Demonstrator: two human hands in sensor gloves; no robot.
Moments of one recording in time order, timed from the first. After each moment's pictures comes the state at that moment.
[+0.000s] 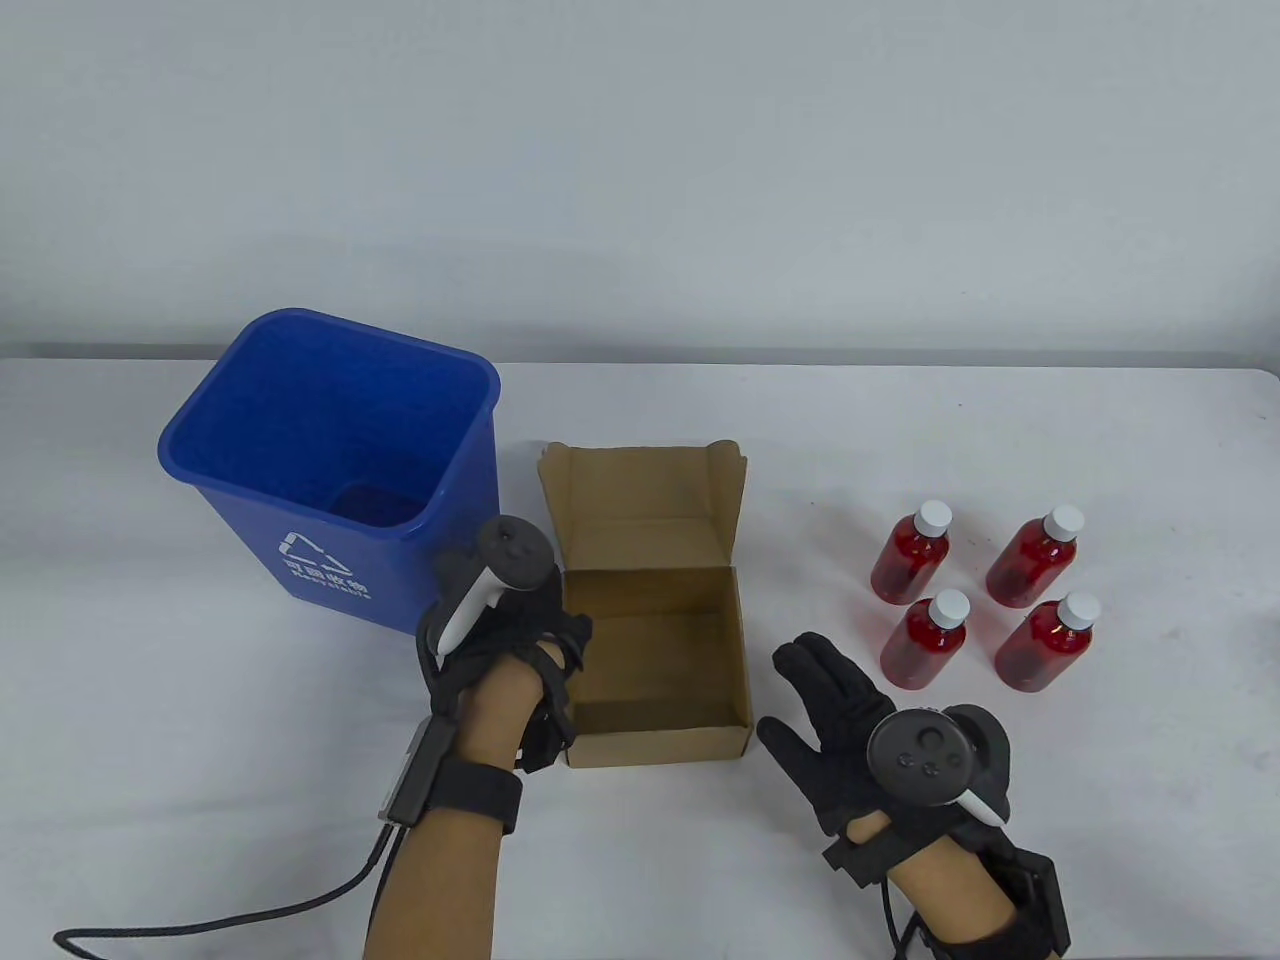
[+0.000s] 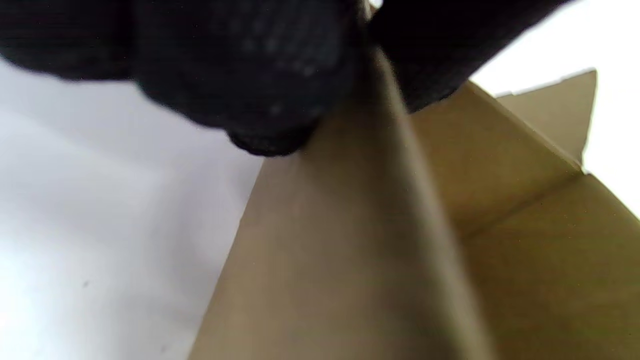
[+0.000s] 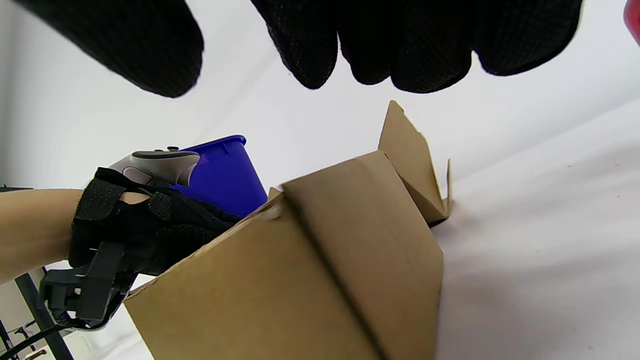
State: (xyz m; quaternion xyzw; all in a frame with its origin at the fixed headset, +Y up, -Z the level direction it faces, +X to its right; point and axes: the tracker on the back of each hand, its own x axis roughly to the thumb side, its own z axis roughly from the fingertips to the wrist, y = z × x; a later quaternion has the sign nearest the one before) left_hand -0.145 -0.706 -0.360 -0.24 0.04 0.27 0.93; right_hand 0.180 -0.692 -0.250 0.25 -0.08 0.91 0.31
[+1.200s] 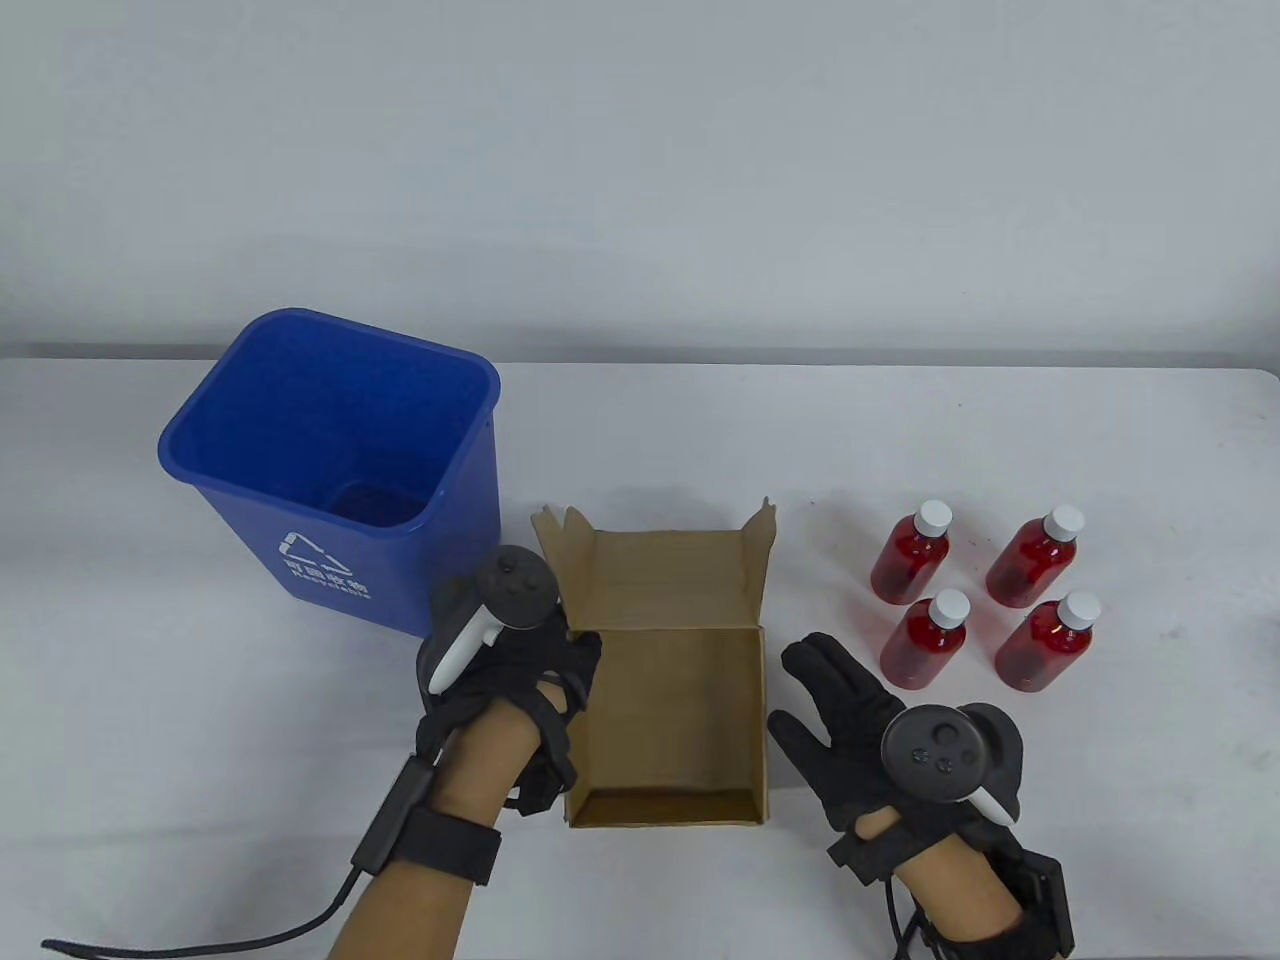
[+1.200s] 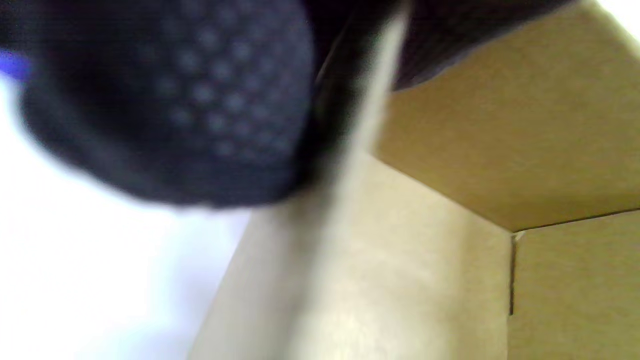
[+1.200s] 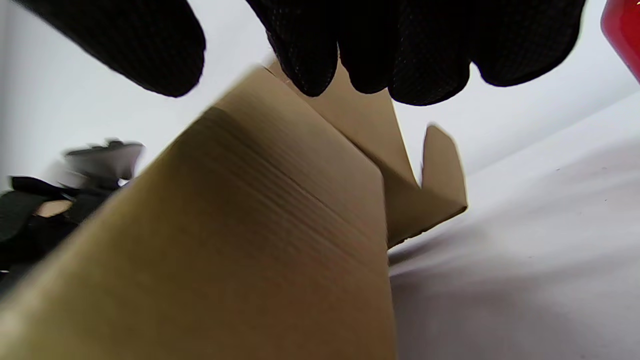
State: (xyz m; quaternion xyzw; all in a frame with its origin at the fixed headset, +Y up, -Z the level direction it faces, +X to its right) left_hand -0.132 -0.660 -0.315 -0.13 -0.02 0.24 0.96; right_hand 0.188 -0.688 -0.251 0.24 -0.08 0.91 0.33
